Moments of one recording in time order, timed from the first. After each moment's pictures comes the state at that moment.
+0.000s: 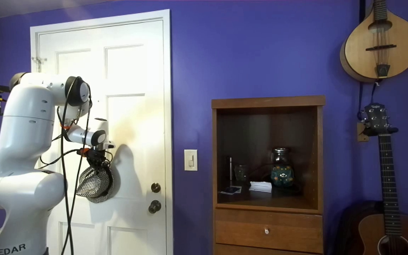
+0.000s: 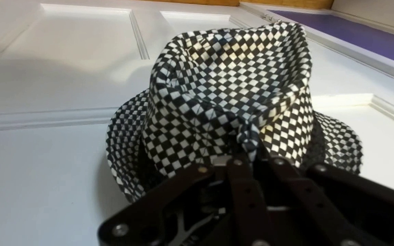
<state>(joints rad) 0.40 0.15 0.37 -2.10 0.22 2.57 0.13</state>
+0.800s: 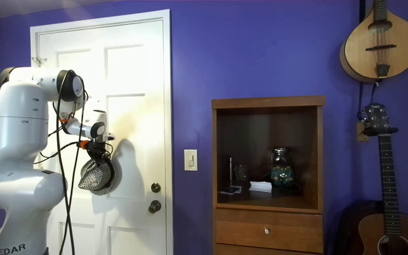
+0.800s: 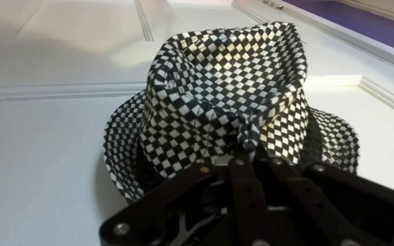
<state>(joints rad) 0.39 0.05 0.36 -2.10 0.21 2.52 0.14</state>
